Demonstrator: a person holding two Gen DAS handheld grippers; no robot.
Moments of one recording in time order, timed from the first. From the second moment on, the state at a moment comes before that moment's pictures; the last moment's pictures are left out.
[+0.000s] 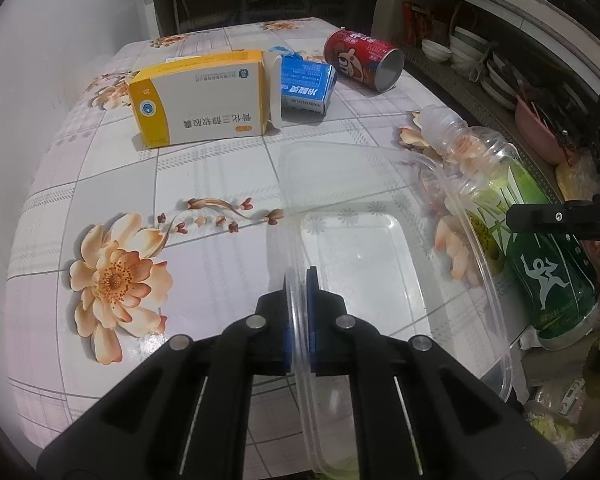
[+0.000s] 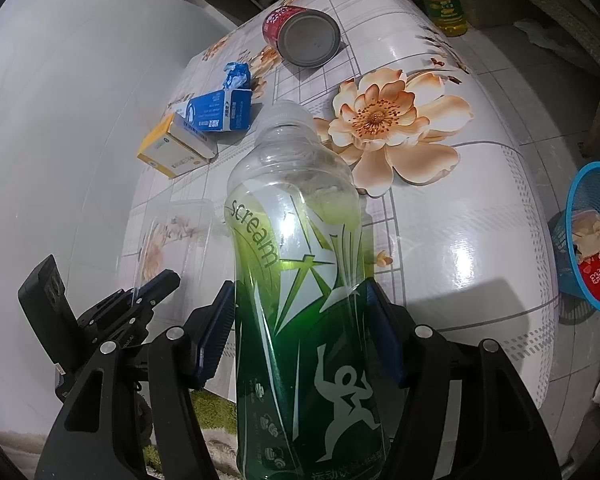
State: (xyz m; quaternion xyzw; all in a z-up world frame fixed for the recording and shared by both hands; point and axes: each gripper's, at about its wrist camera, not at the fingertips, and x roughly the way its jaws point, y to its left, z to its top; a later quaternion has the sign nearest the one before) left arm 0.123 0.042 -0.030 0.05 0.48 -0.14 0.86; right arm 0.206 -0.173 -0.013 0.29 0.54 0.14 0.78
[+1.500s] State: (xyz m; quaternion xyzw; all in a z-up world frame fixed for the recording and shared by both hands) left arm 0.134 -0.011 0.005 0.06 0.45 -0.19 0.87; right arm 0.159 -0.241 0.006 0.35 0.47 0.11 0.80
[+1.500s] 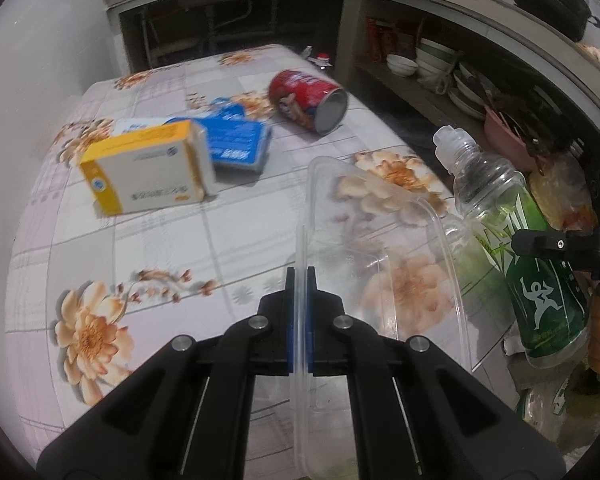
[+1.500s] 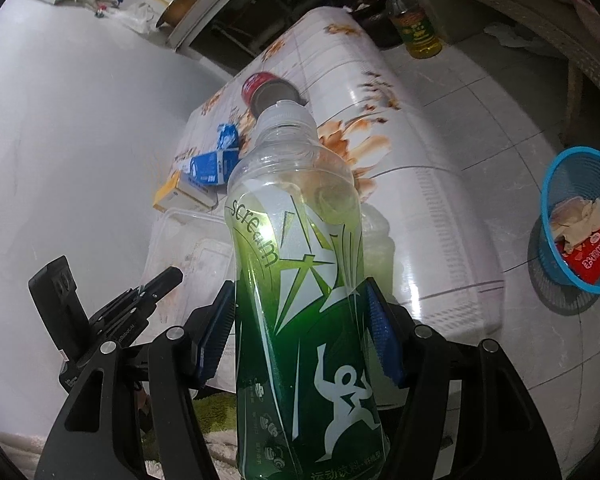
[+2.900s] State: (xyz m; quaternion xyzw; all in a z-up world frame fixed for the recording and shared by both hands) left arm 0.246 -0.425 -0.118 0.13 0.59 -0.35 0.71; right arm 0.066 -0.507 -0.184 0.57 0.39 -0.20 0.69
